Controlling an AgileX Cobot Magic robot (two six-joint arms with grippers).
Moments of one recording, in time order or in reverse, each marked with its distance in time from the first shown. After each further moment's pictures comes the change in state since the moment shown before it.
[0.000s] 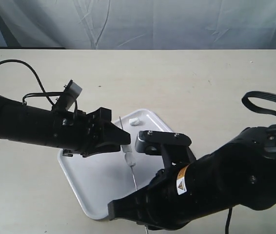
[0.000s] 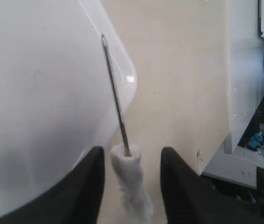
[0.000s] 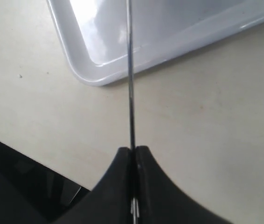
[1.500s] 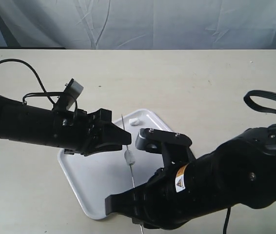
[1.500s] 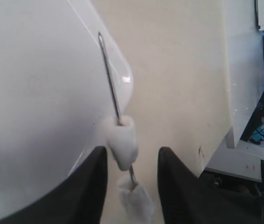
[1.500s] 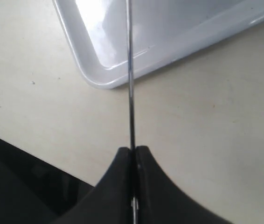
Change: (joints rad) left arm 0.000 0.000 0.000 -0.008 0.014 0.056; right arm 0.000 0.000 0.000 0.068 -0.014 -0.005
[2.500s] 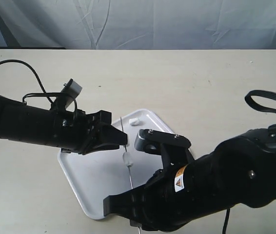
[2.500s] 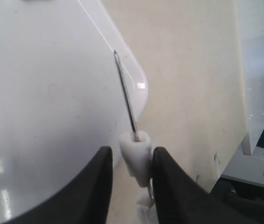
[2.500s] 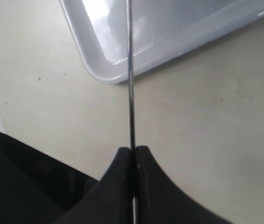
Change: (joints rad) left arm 0.000 0.000 0.000 0.000 -0.054 0.018; right arm 0.000 0.000 0.000 0.058 0.002 -0.040
